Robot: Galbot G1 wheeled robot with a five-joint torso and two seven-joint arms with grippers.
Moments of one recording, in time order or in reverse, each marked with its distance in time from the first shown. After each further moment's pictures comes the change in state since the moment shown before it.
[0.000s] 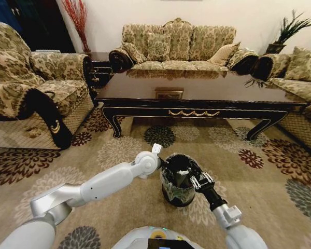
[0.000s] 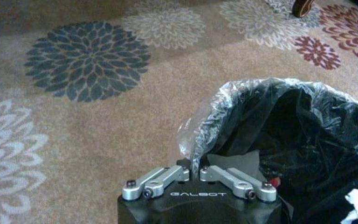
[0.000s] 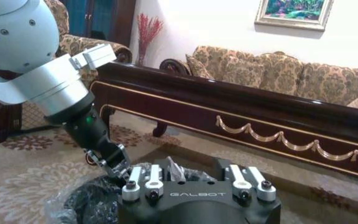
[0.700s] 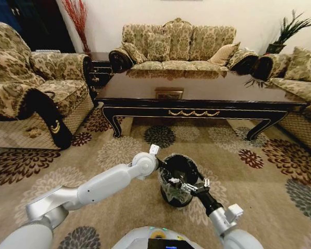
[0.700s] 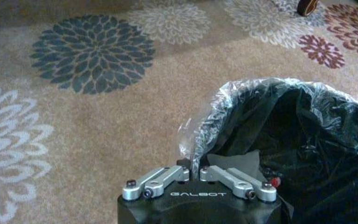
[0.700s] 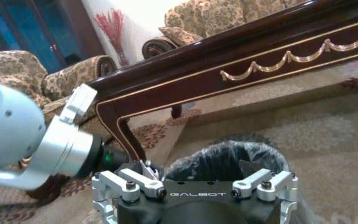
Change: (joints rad) left arm 0.044 0.029 -0.028 -0.025 0.010 0.000 0.003; right arm -0.017 0.006 -0.057 0.124 0.480 -0.248 0.083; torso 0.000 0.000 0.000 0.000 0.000
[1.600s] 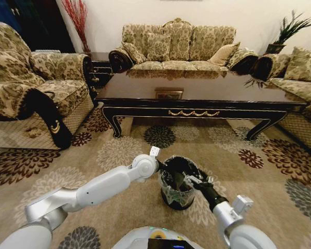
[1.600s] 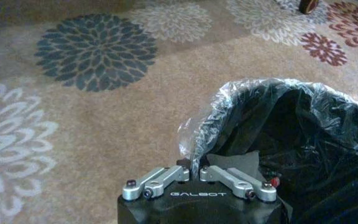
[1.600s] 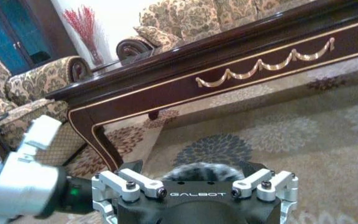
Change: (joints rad) left arm 0.026 0.040 -0.016 -0.035 0.005 0.000 -0.004; right arm 0.033 0.015 0.064 0.084 0.074 -0.140 0.121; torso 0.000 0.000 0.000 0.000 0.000
